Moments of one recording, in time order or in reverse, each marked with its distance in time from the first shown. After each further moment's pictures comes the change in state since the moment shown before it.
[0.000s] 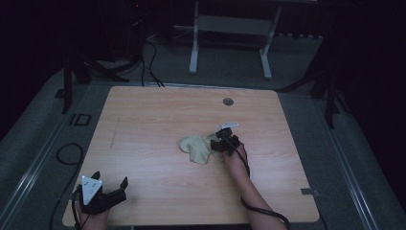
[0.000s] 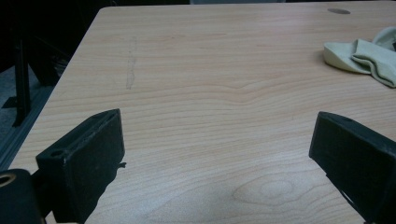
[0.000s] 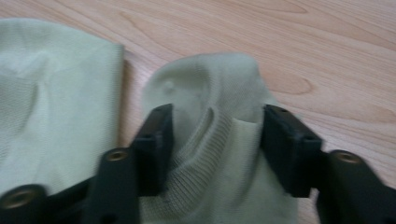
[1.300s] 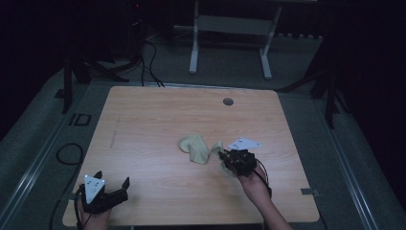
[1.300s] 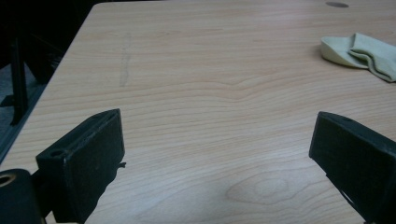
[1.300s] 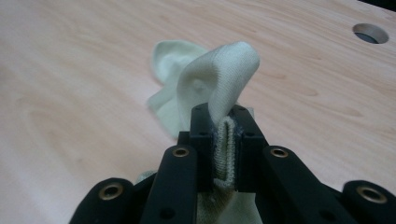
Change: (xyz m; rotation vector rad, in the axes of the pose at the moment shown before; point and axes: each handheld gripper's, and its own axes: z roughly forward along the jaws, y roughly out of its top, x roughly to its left) left arm -0.007 0.002 0.004 0.019 -0.014 0.018; right arm 0.023 -0.040 -0.136 -0.175 0.168 -0.153
